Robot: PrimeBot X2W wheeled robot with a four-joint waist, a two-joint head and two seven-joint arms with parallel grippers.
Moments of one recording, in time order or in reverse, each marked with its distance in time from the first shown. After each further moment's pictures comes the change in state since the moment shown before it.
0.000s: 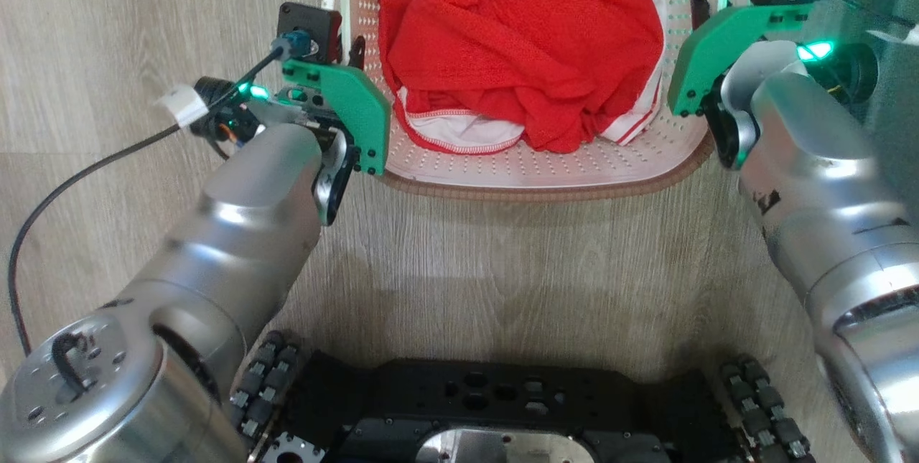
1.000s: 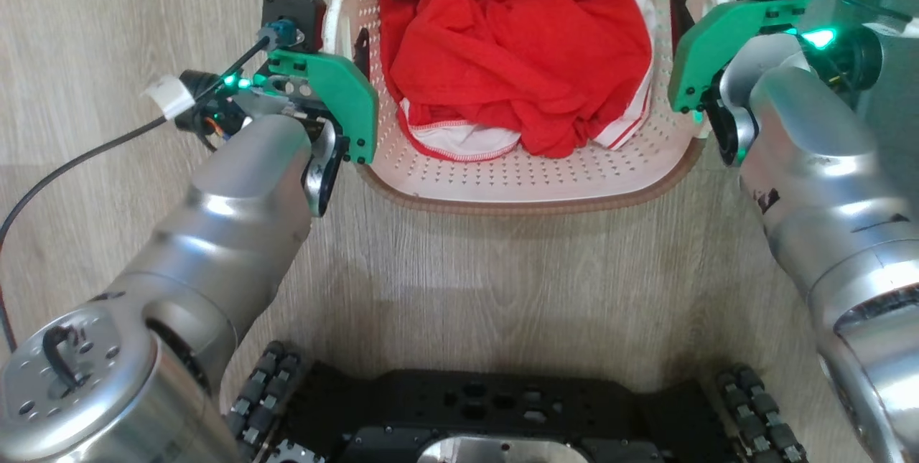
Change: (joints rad) left arm -0.021 0.013 -0.031 0.002 -0.052 0.040 -0.010; right arm -0.006 -0.004 0.017 -0.008 -0.034 0.000 -0.024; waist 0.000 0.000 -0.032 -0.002
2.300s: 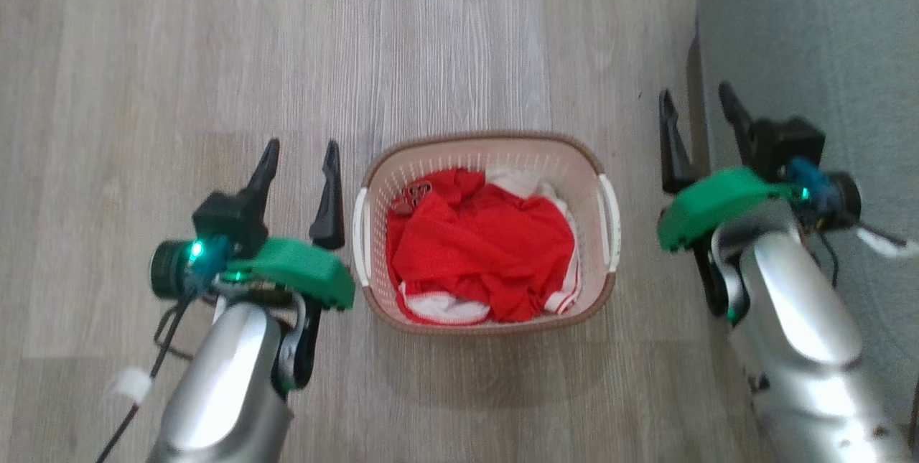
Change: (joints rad) left arm 0.758 0.054 0.896 -0.836 0.771 -0.018 -0.012; right arm 0.598 0.003 -0.225 -0.735 -0.162 0.000 -0.053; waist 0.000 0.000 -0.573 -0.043
